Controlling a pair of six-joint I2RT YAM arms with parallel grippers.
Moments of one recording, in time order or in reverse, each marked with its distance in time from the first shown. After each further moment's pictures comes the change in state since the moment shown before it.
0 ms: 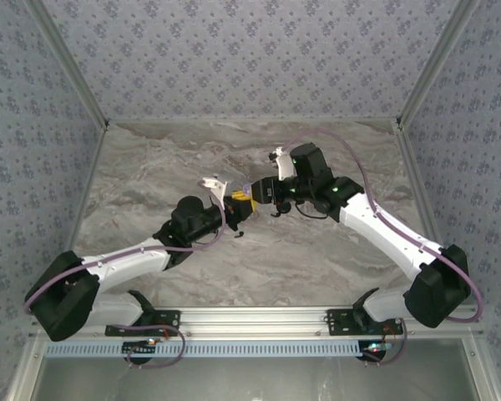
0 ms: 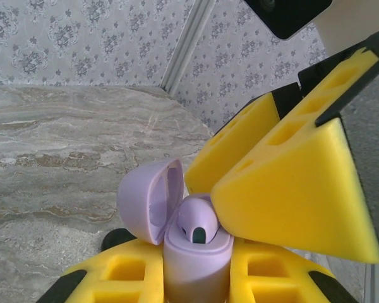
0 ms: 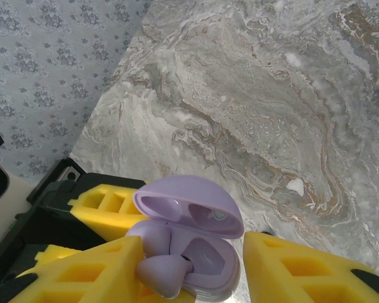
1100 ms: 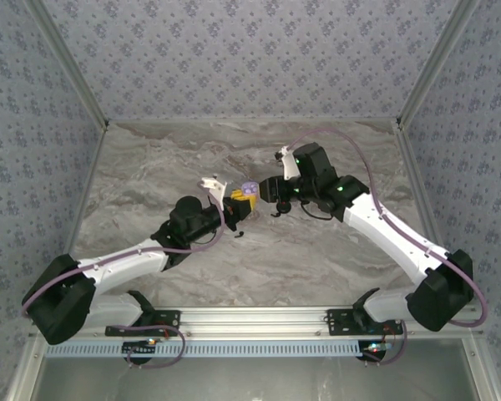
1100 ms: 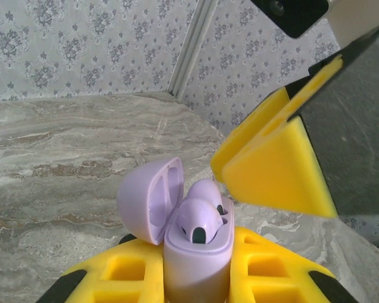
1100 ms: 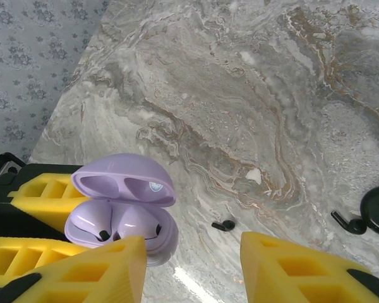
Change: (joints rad) left arm 0.000 -0.027 0.000 -0.029 -0.014 0.076; right arm -0.011 -0.031 0.026 -0.102 0.124 -0.029
